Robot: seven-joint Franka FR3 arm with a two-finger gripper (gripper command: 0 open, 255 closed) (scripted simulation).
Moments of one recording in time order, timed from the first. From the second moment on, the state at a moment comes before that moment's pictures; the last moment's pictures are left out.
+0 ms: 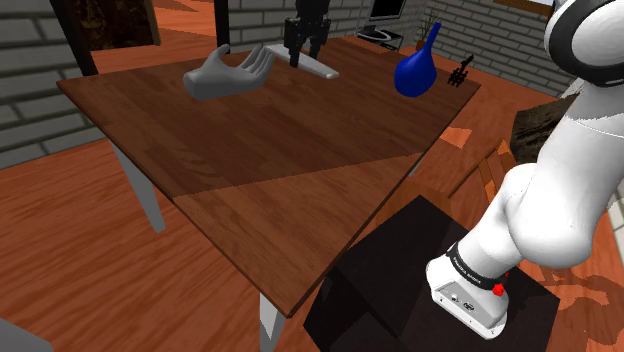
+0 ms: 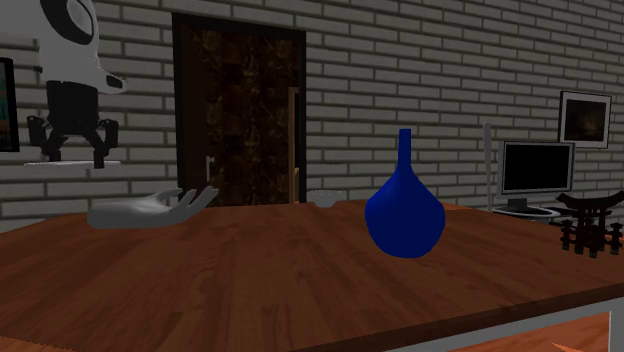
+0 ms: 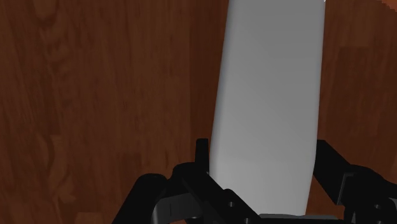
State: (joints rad) arm 0.41 0.18 -0.16 -1.46 0.04 1.64 0.06
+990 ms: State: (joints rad) arm 0.51 0.53 -0.10 -0.99 0.06 1.53 0.24
